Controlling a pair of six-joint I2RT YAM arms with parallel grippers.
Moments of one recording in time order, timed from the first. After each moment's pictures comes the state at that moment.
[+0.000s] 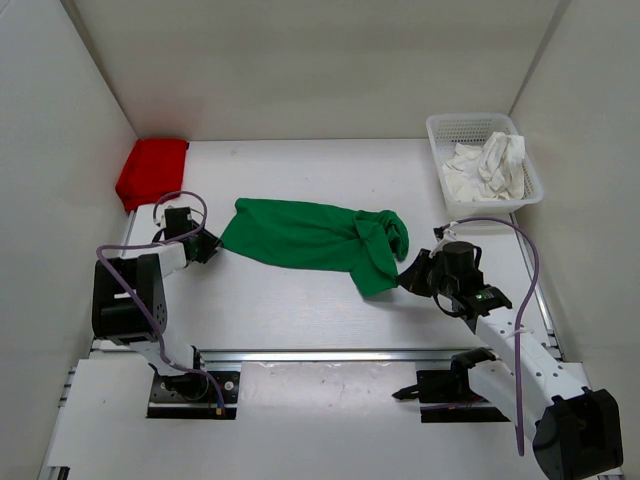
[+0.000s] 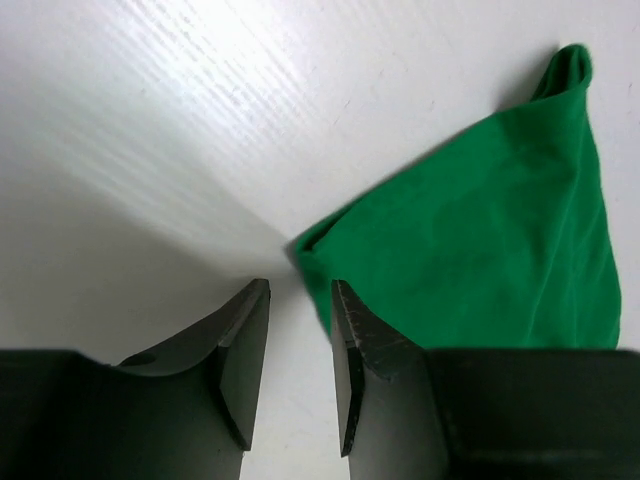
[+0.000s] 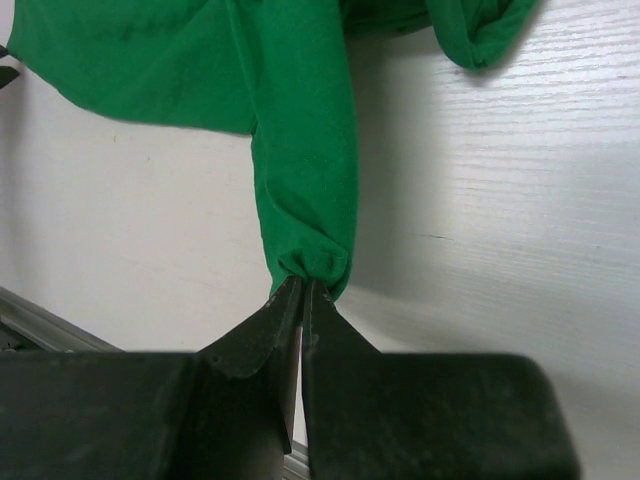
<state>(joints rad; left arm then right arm) 0.10 1.60 0.72 0.01 0.06 -0.82 0.28 0.83 0.44 -0.25 -0.26 0.56</state>
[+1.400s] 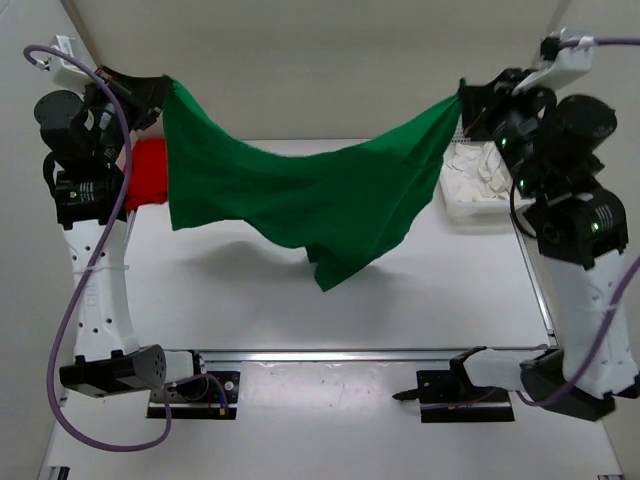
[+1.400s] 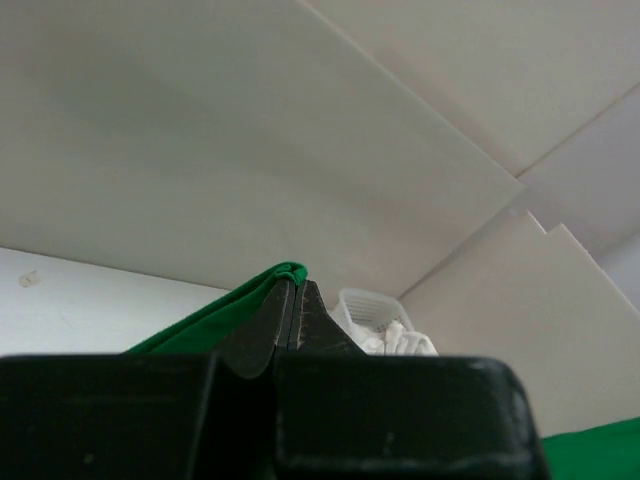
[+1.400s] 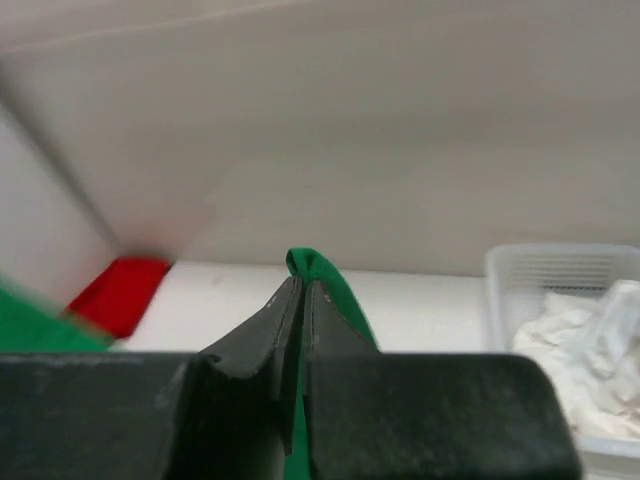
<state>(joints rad) 0.15 1.31 1.78 -0.30 0.37 -0.73 0.52 1.26 2.03 -0.66 0.27 0.18</state>
